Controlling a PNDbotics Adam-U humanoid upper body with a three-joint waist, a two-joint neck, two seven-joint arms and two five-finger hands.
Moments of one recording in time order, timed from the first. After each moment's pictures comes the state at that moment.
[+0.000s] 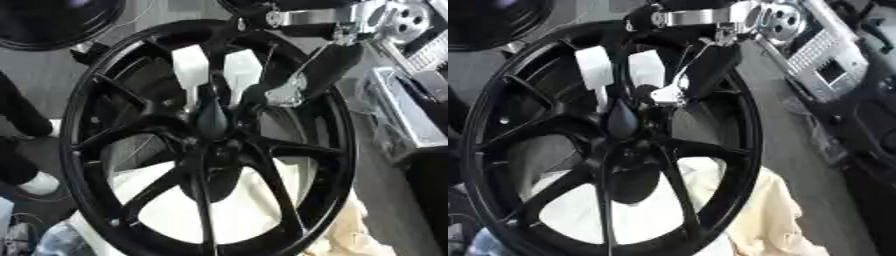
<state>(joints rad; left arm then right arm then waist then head) -0.21 0.40 0.19 -1.77 0.41 0.06 0.73 -0.88 -0.79 0.34 -1.82 0.09 0.04 0.77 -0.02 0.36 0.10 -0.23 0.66</state>
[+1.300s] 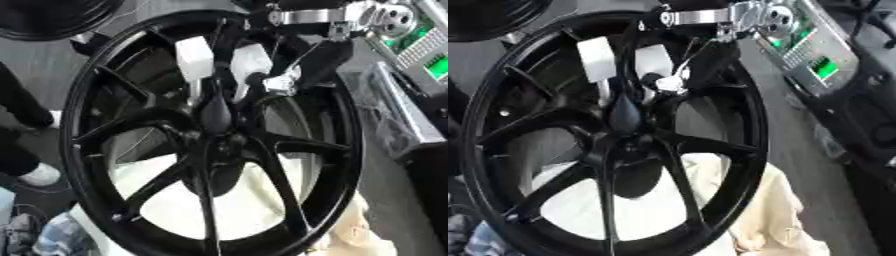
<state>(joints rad) -0.21 0.40 0.19 -1.77 0.41 0.06 0.73 -0.88 -0.79 0.34 -1.73 0.16 0.04 0.78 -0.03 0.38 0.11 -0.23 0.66</state>
